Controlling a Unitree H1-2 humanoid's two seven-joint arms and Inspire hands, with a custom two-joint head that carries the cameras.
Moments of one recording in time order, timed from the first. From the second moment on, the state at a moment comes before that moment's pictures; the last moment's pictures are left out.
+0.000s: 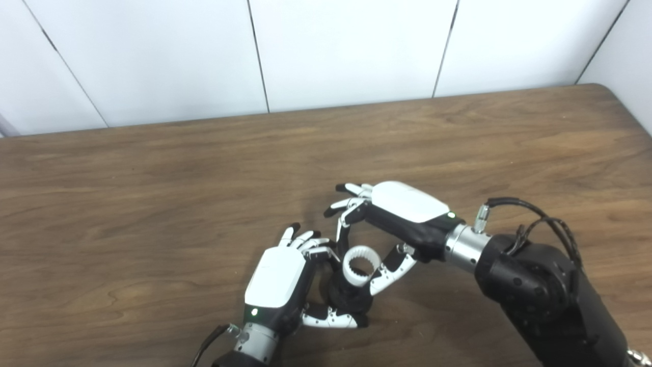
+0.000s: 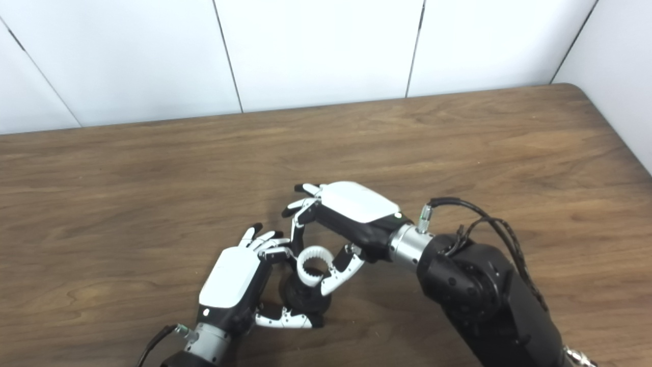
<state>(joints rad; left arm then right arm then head) 0.12 0.10 -0.49 -0.26 1.01 0.07 -0.05 -0.21 -0.37 0.38 -0.66 -0.71 0.36 0.75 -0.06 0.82</state>
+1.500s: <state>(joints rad) 0.12 0.10 -0.49 -0.32 1.02 0.10 -0.15 -0.19 -0.34 0.40 -0.66 -0.74 0.37 0.79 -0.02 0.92</state>
